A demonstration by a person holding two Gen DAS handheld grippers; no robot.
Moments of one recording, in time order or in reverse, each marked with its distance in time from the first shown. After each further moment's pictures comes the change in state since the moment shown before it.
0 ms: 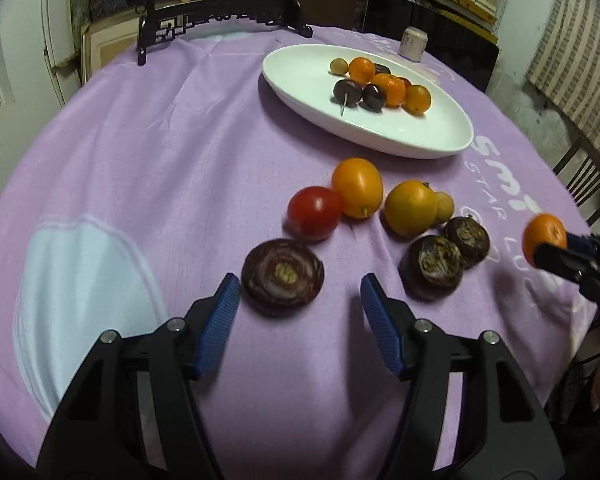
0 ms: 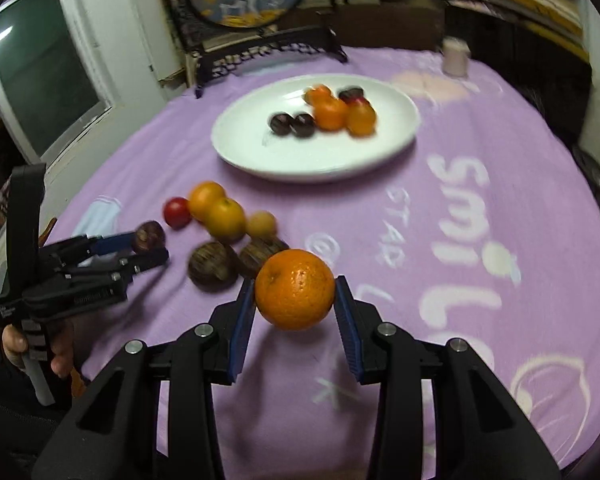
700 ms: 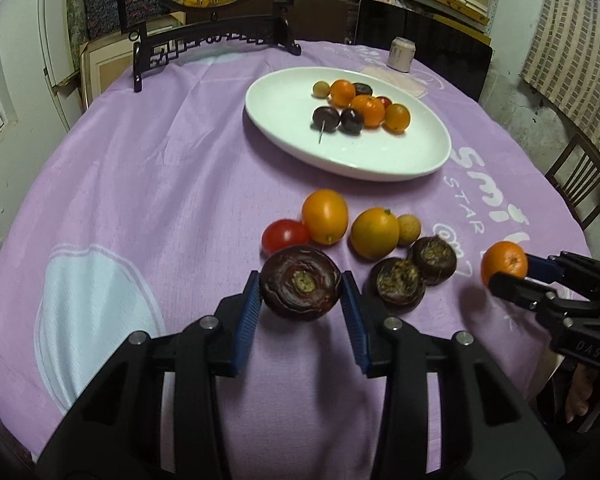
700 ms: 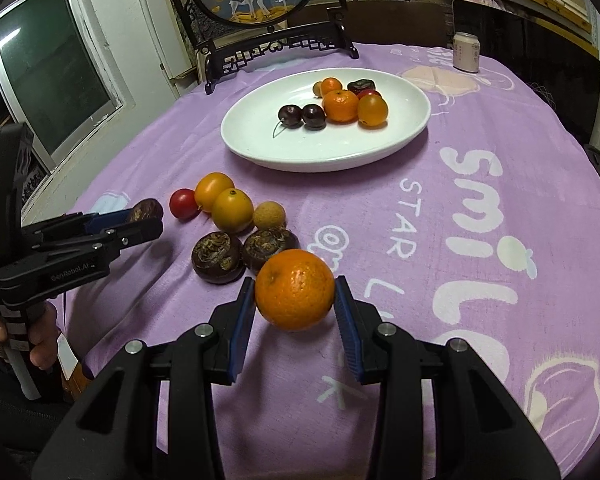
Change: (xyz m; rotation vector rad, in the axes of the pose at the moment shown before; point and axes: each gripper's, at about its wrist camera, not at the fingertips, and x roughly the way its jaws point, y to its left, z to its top) left arm -0.029 -0.020 0.011 0.029 -0.043 0.007; right arm 0.007 0.004 -0.004 -0.027 0.000 0.048
